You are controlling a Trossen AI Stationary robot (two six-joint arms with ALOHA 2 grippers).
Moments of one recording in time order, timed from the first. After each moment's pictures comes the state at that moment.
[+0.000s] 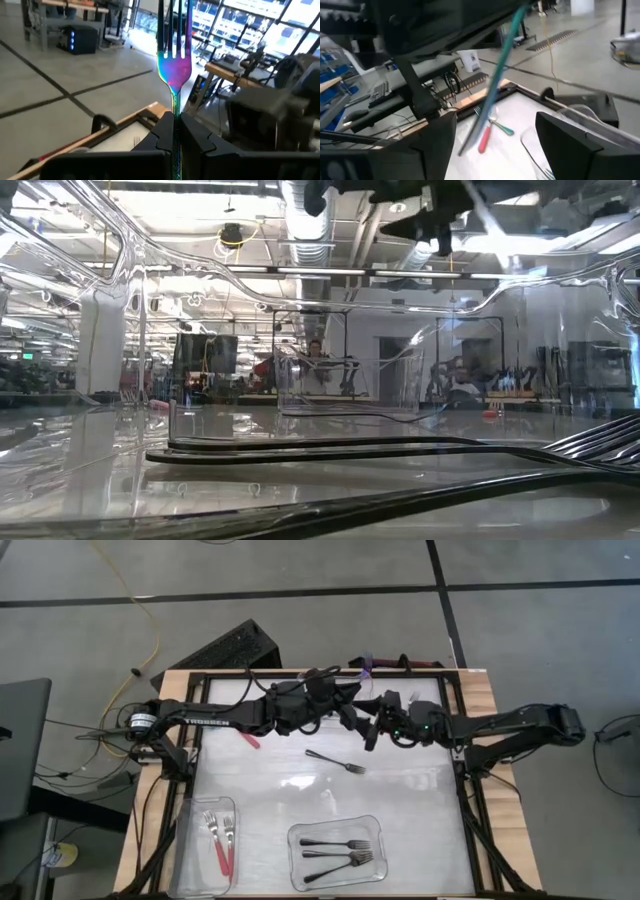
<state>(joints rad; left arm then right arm) 0.07 1.70 1.49 0.26 -0.60 -0.43 -0.04 1.16 0.74 0.36 0.34 0.35</state>
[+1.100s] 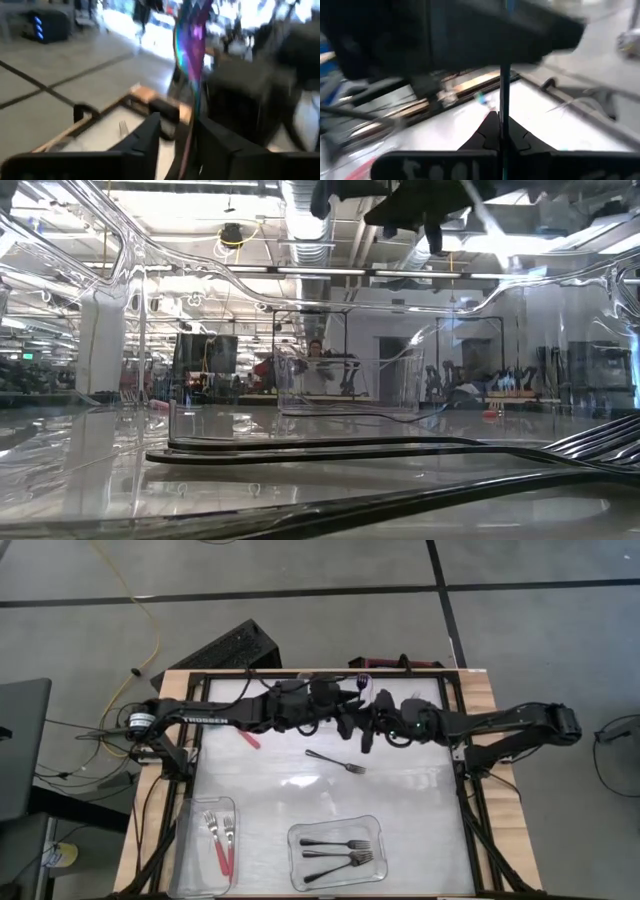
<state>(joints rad) 0.10 1.69 1.49 0.15 -0.43 -0.41 -0.05 1.20 0.81 0.27 0.29 0.29</state>
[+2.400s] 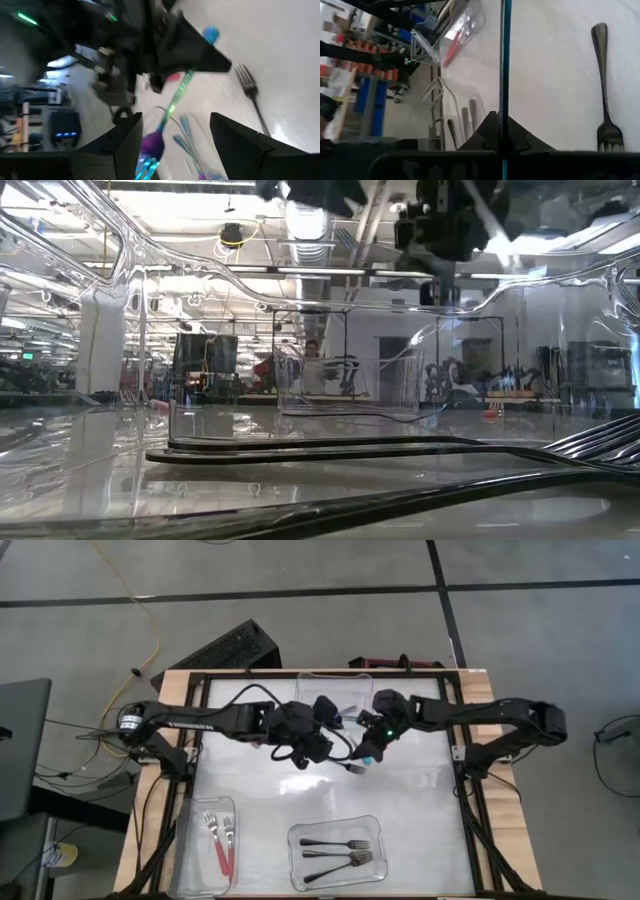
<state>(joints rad) -0.03 1.63 1.55 -0.45 -0.37 0.81 -0.24 1.34 0.87 -0.16 -0.61 0.61</state>
